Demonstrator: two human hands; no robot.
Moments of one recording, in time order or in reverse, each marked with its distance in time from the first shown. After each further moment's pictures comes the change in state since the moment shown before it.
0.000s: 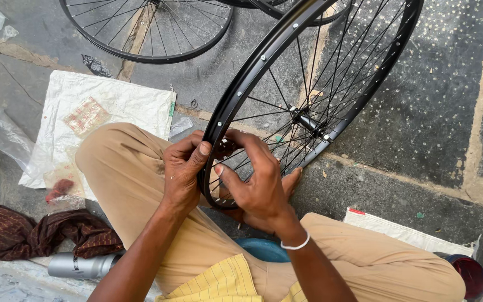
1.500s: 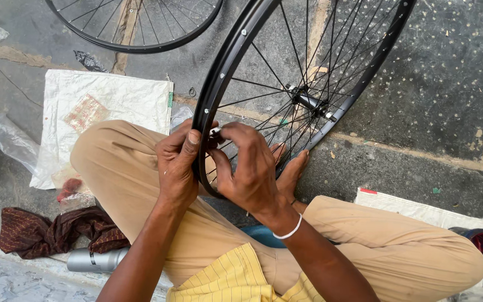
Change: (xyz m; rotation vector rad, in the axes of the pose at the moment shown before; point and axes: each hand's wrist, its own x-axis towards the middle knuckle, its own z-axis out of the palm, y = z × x) left_hand 0.001 0.006 0.000 0.046 0.055 -0.035; right_hand 0.003 -0.002 0.023 -0.268 0.262 -0.292
